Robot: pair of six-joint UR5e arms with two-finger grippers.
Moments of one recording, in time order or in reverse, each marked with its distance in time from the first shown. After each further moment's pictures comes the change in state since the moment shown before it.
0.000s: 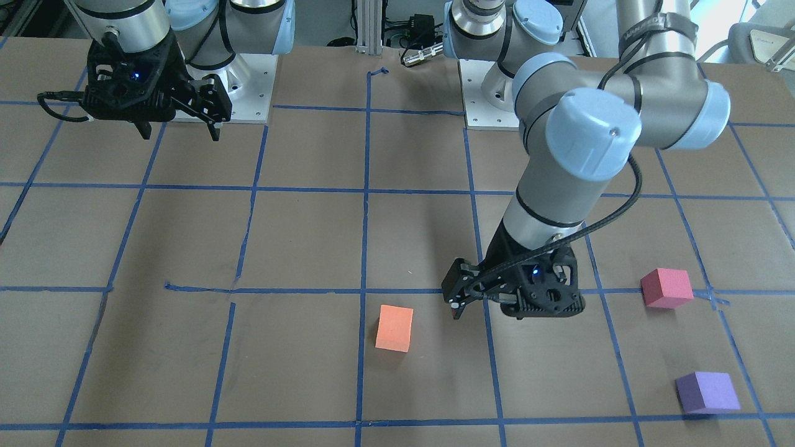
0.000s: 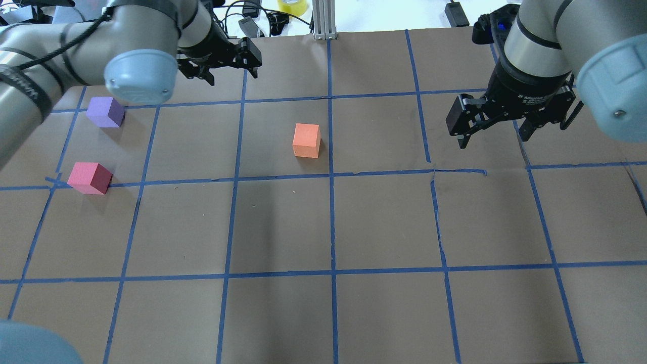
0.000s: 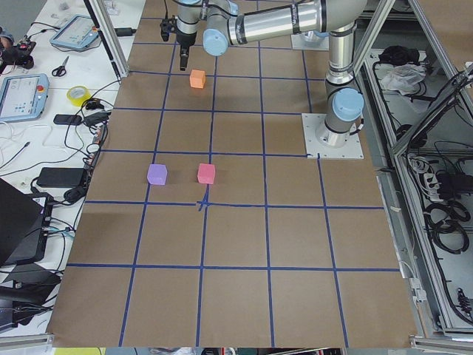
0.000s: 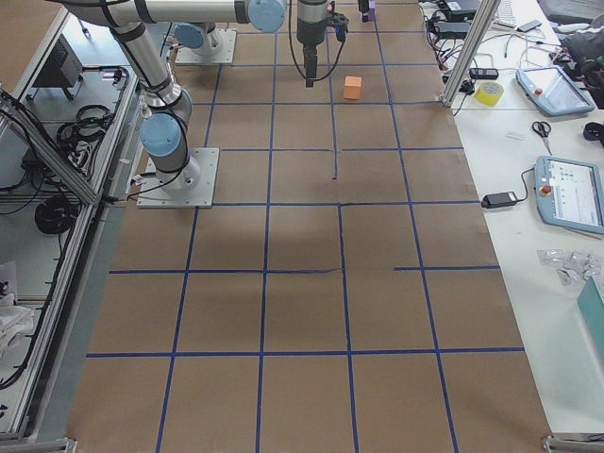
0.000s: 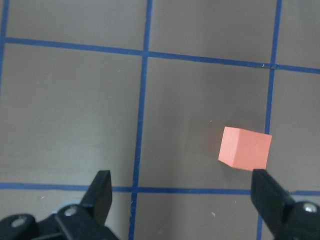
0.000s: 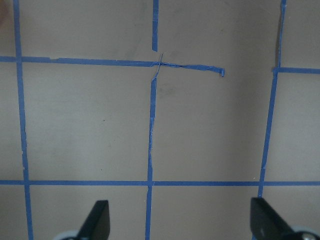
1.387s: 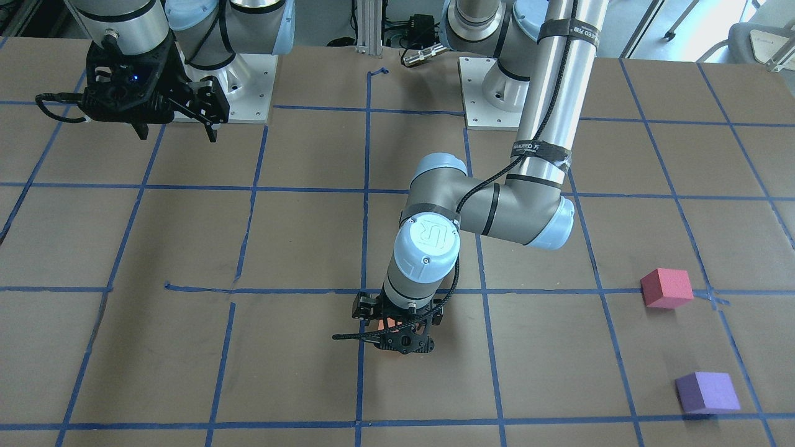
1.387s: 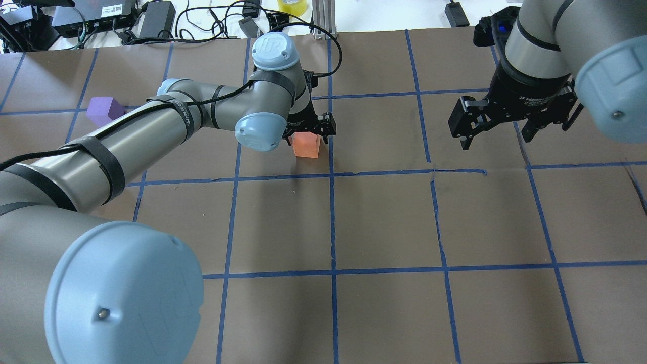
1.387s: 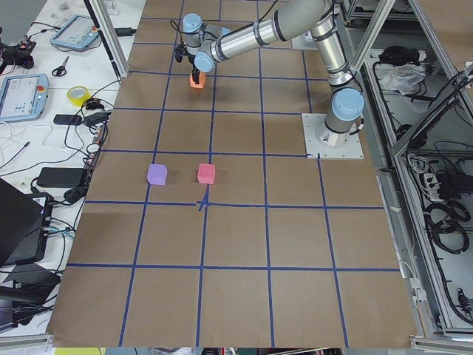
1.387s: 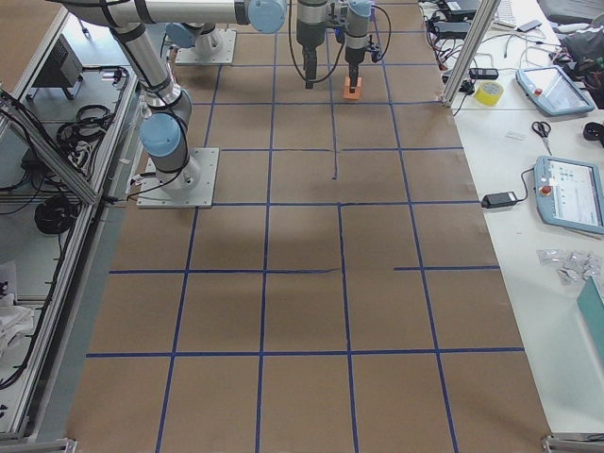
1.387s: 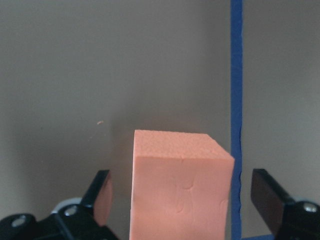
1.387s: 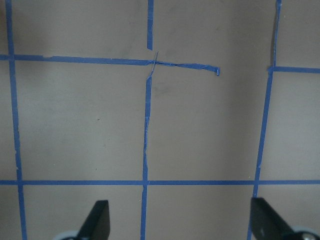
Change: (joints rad) left arm -0.173 -0.249 -0.048 0.078 0.006 -0.054; right arm 0.000 0.001 0.003 -0.001 -0.016 -0.002
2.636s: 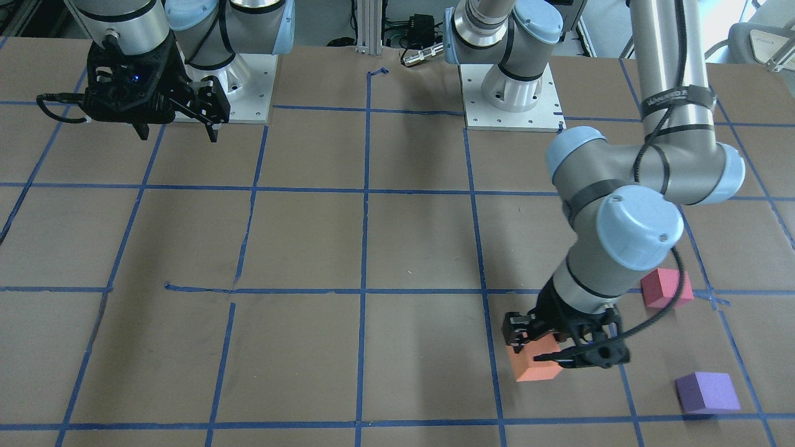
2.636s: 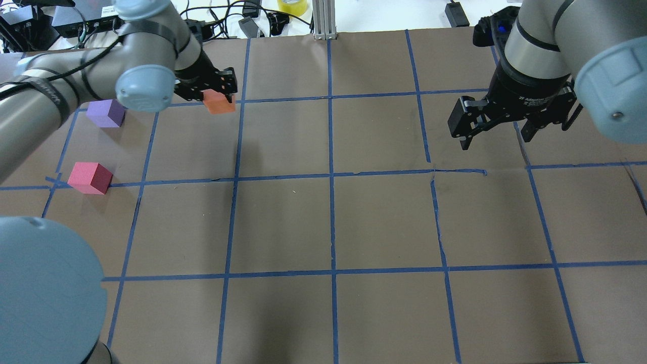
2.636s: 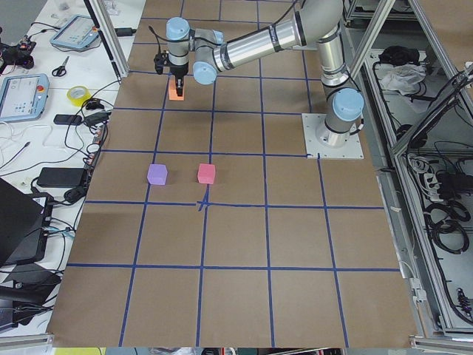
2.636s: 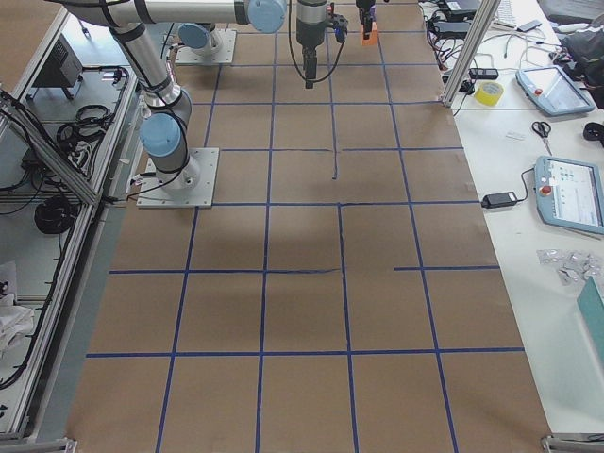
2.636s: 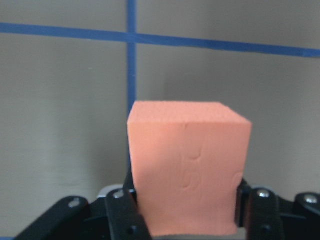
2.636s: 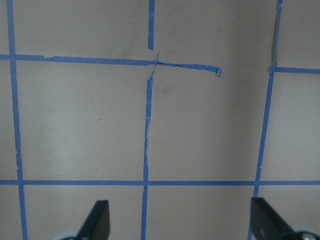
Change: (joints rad) left arm 0.357 0.175 0.007 -0.063 0.013 0.204; right arm 0.002 0.000 0.000 -0.002 0.003 -0.001
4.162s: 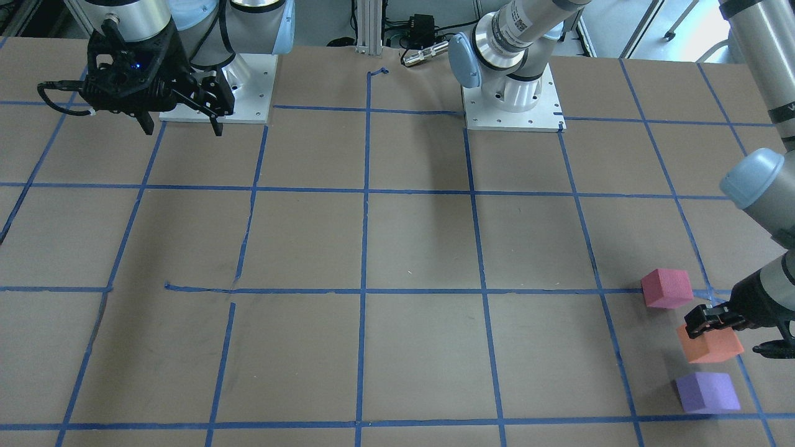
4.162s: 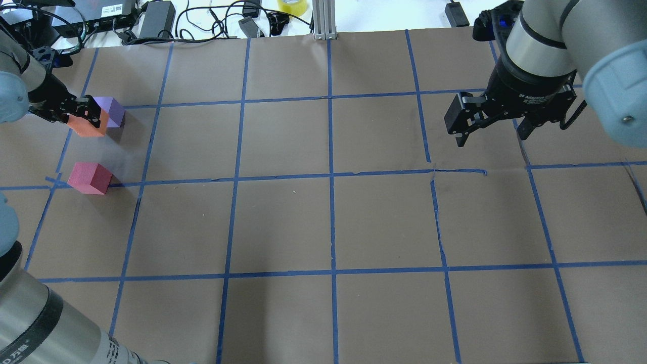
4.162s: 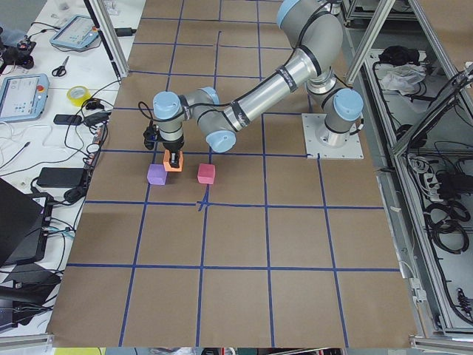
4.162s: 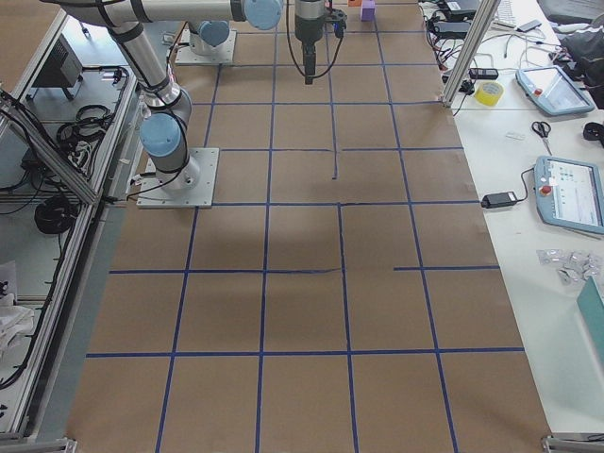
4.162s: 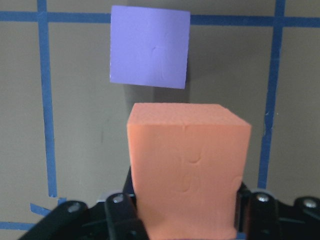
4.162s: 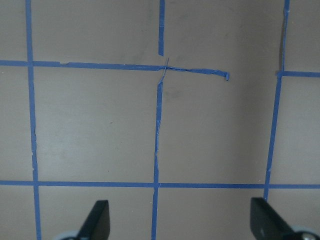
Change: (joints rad) left arm 0.408 -0.081 0.042 -0.060 0.053 0.456; right arm 0.003 -0.022 -0.004 -0.002 0.044 0.006
